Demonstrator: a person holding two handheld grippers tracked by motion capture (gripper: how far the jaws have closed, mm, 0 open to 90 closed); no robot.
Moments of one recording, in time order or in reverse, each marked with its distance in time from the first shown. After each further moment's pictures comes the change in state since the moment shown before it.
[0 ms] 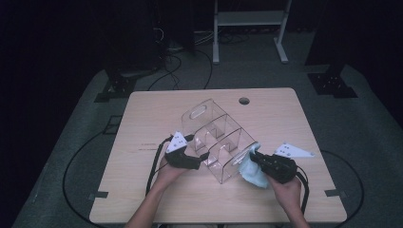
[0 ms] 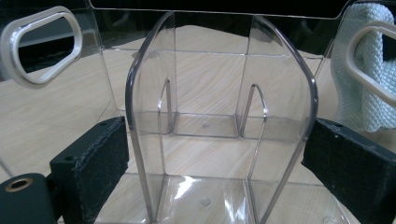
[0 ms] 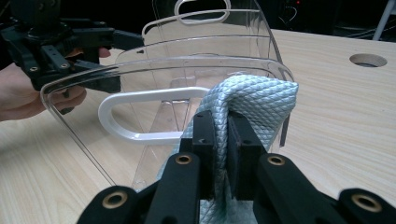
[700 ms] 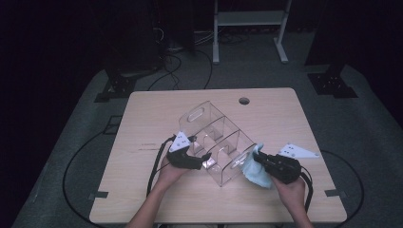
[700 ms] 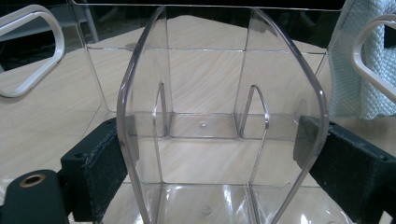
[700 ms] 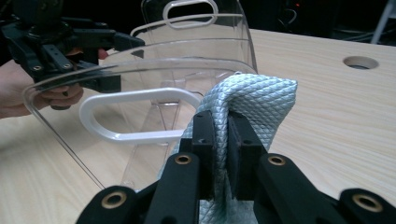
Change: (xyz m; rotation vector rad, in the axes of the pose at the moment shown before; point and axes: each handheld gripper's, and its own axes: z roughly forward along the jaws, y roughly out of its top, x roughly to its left) left arm -0.009 0.002 -0.006 0.036 0.002 0.015; right arm -0.004 -0.001 -0.009 -0.009 0.009 -0.015
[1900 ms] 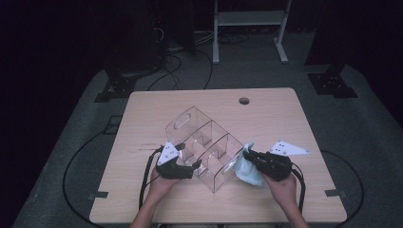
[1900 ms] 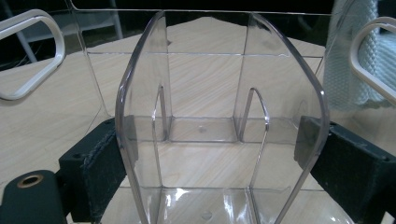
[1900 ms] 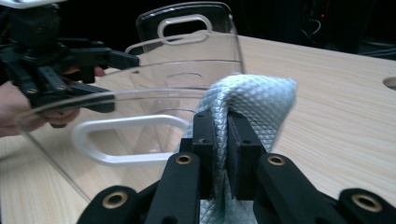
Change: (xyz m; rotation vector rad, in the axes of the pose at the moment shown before) left arm -0.010 -0.017 -0.032 -0.029 0.103 -0.039; right arm 0.016 0.012 0.017 -0.030 0.084 -0.030
